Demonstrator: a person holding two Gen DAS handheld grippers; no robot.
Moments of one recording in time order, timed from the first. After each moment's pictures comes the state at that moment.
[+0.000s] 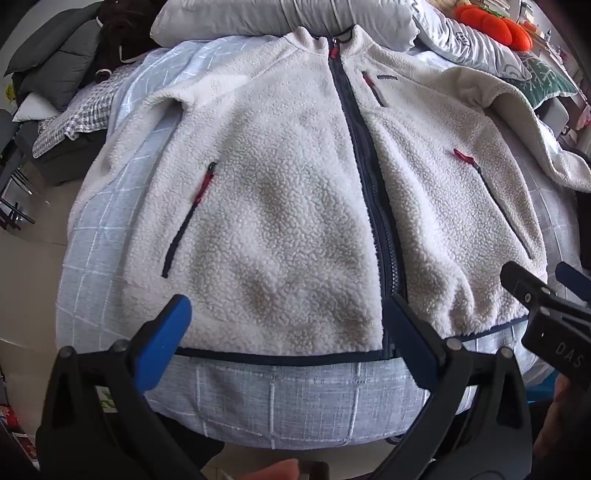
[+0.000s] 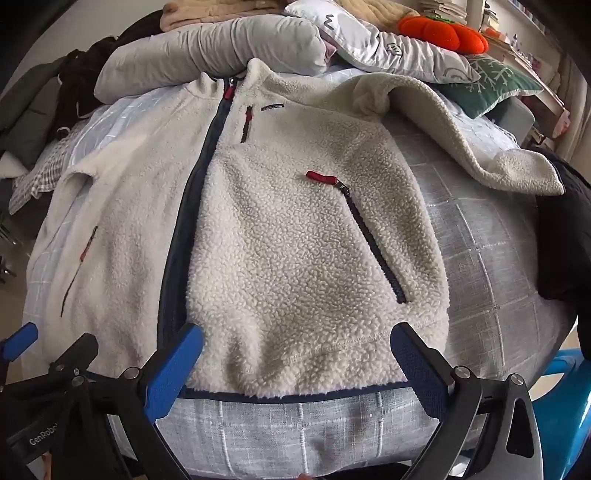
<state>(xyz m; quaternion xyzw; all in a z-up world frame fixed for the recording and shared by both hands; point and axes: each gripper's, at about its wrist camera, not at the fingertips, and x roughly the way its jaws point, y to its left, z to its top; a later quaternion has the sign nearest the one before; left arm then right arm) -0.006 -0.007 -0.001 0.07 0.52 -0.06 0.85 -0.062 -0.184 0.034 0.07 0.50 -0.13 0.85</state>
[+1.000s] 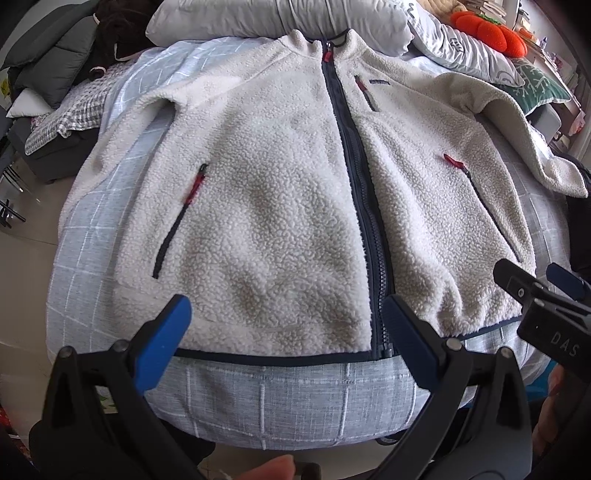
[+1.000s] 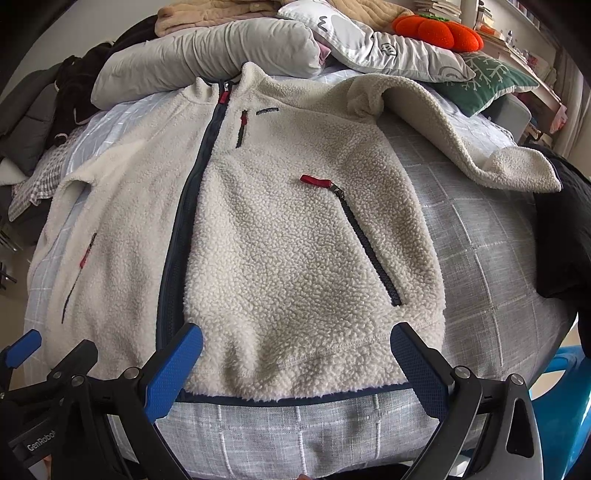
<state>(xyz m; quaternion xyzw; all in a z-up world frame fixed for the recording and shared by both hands) -0.005 -0.005 0.002 0.06 0.52 -0.08 0.85 -0.060 -0.186 0.035 0.07 0.50 -0.13 0.85</state>
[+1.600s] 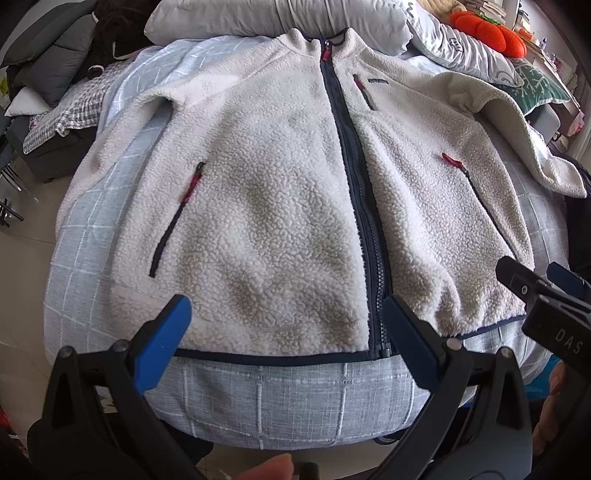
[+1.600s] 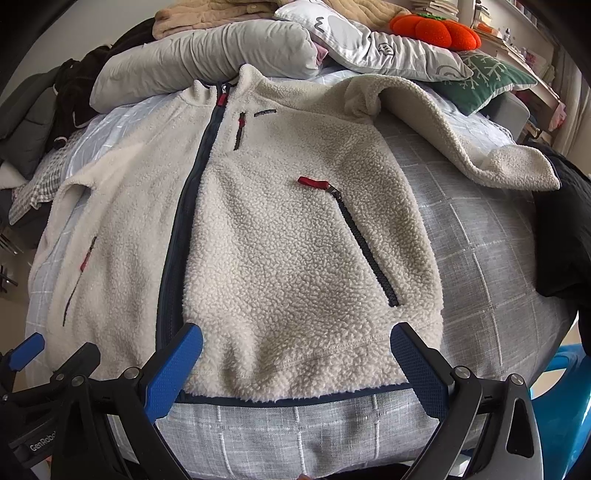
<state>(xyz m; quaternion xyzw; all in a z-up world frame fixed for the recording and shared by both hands) -0.005 -0.004 0.001 0.06 0.52 -0.08 0.85 -0.060 -0.188 0.036 0.07 0.49 -0.13 0.86</state>
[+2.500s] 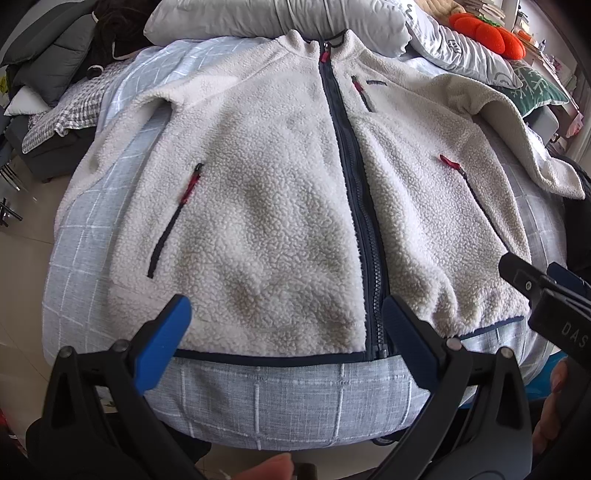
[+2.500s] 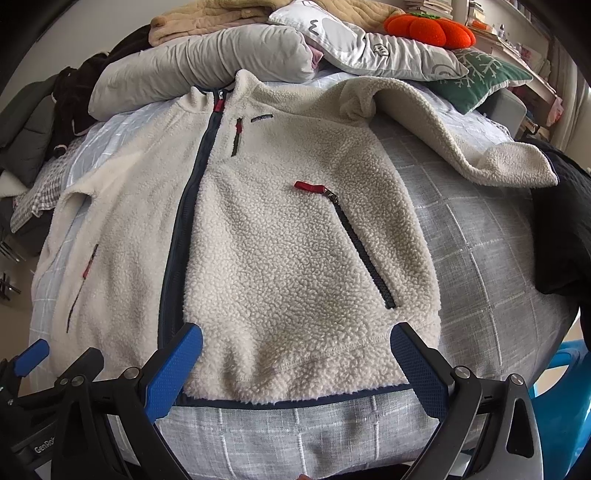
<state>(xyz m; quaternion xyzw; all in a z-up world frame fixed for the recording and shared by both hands) -0.005 -0.005 0.003 0.05 0.52 -0.08 0.85 -0.062 -0.194 0.041 0.09 0.49 -0.13 0.86</state>
